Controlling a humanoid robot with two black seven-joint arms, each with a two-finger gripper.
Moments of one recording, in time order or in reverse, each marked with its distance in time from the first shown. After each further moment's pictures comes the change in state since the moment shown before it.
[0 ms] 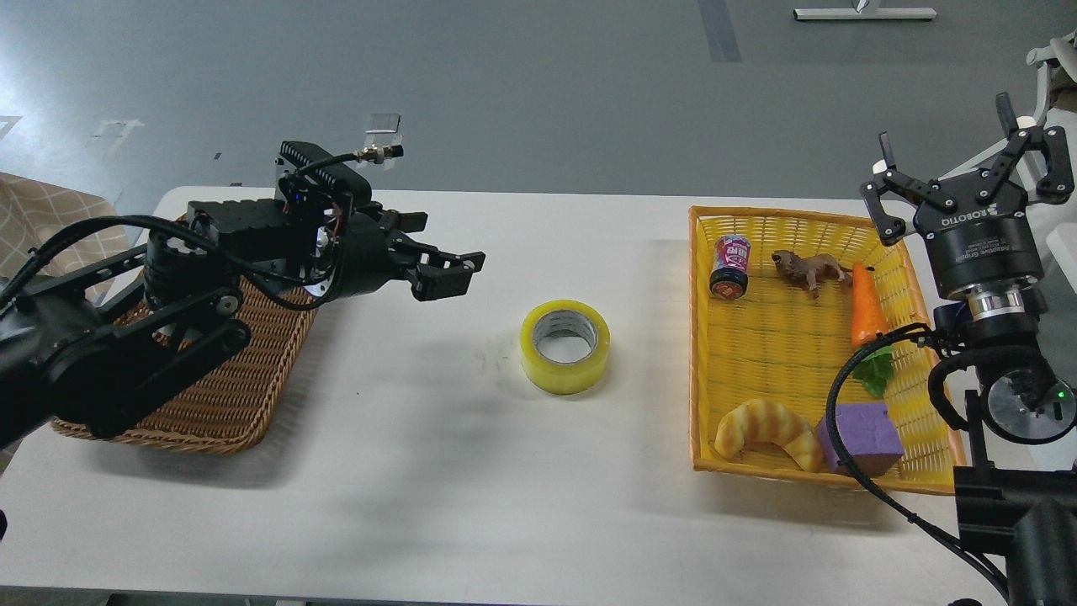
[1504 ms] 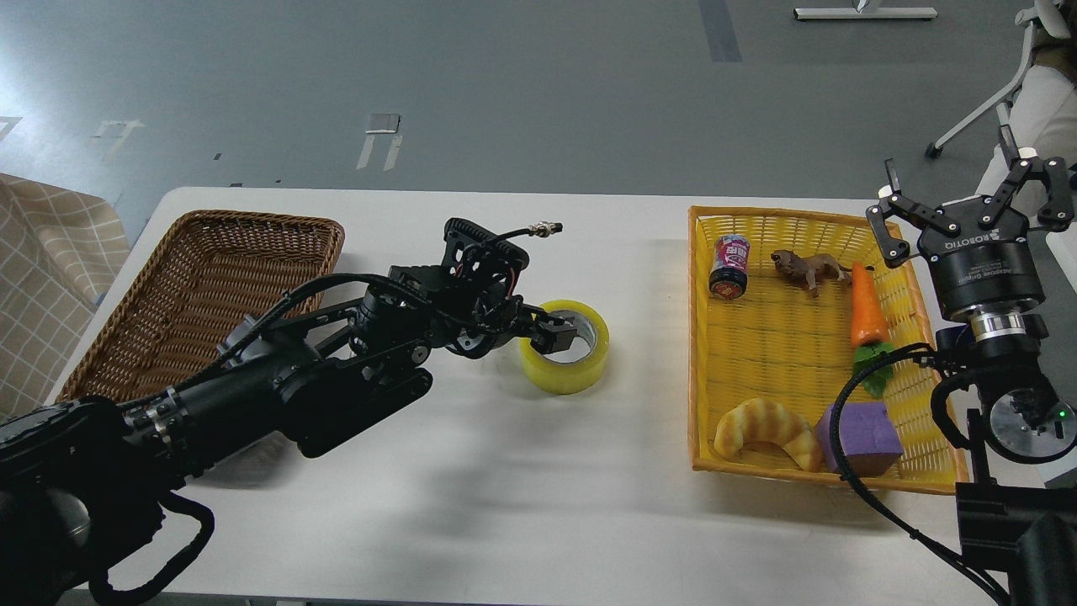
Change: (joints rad) left arm -0.042 -0.433 0.163 0.355 -0.004 -0.008 0.225; right arm -0.021 0.000 0.010 -0.021 0.008 0.000 0.000
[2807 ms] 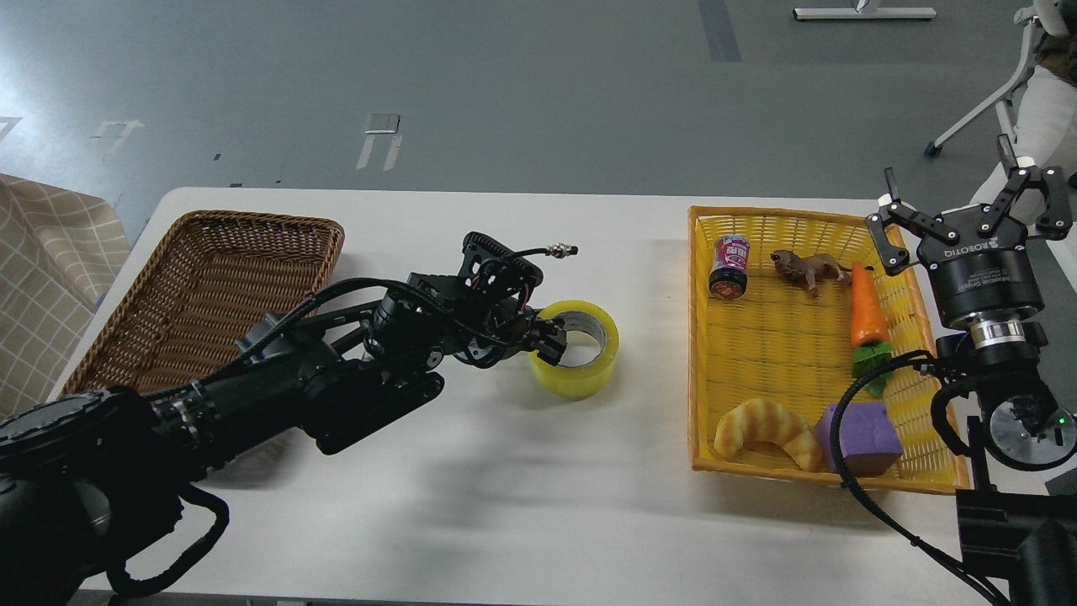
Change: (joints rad) left arm -0.058 -0.028 0.066 0.100 0.026 -0.001 -0.098; right arm -0.014 0.000 0.000 0.000 0.000 0.000 0.000
